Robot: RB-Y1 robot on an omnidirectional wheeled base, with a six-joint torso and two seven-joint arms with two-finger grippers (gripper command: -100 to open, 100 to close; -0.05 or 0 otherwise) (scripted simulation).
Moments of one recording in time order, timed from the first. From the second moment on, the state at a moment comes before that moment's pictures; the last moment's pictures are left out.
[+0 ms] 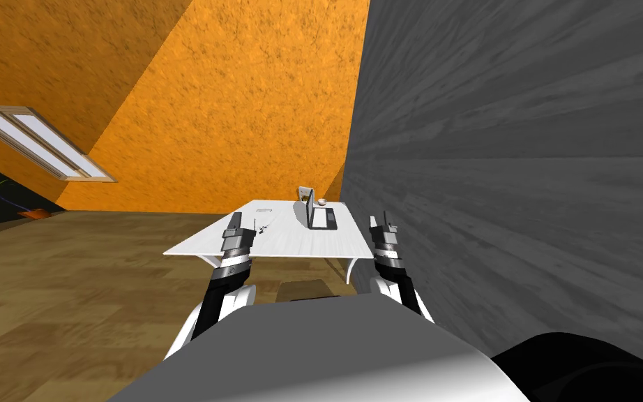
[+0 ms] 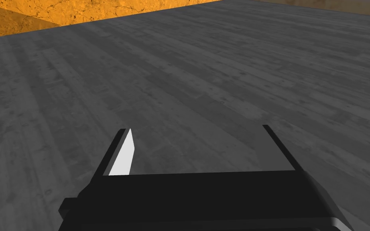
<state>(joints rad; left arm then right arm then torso) 0.49 -0.03 0.04 -2.23 -0.07 -0.45 0.06 0.51 -0.02 -0.01 -2.24 -0.10 -0.48 -0.02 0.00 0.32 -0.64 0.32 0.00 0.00</state>
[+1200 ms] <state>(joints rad) 0.49 -0.03 0.04 -2.23 -0.07 -0.45 0.06 0.48 -0.17 -0.03 -2.17 0.00 -0.41 0.04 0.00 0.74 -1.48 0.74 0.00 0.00</state>
